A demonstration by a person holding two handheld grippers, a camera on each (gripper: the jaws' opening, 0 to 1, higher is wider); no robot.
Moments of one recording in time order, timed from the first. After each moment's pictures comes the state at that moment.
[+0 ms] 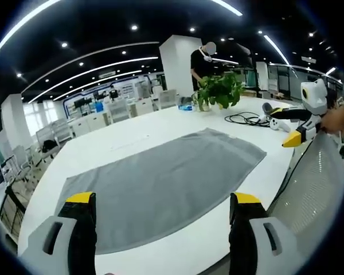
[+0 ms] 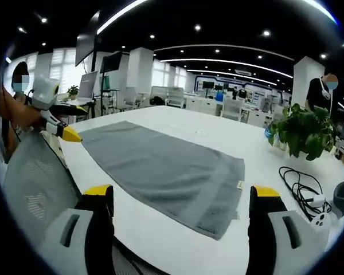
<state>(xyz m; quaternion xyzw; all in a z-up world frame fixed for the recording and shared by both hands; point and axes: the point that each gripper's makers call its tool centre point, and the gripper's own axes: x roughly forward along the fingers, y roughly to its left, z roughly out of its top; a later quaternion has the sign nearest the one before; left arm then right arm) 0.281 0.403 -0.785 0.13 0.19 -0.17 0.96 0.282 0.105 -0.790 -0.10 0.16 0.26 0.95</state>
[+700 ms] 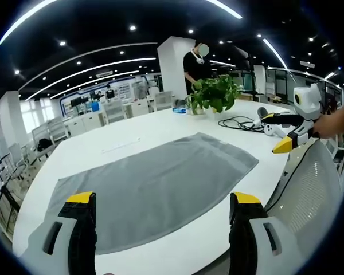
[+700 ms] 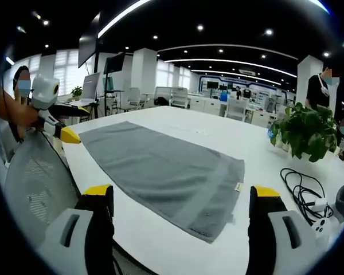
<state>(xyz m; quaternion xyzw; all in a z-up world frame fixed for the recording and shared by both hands) 0.282 0.369 -0.781 0.11 0.19 -0.19 0.96 0.294 0.092 -0.789 -0.09 0.16 0.28 0.94</state>
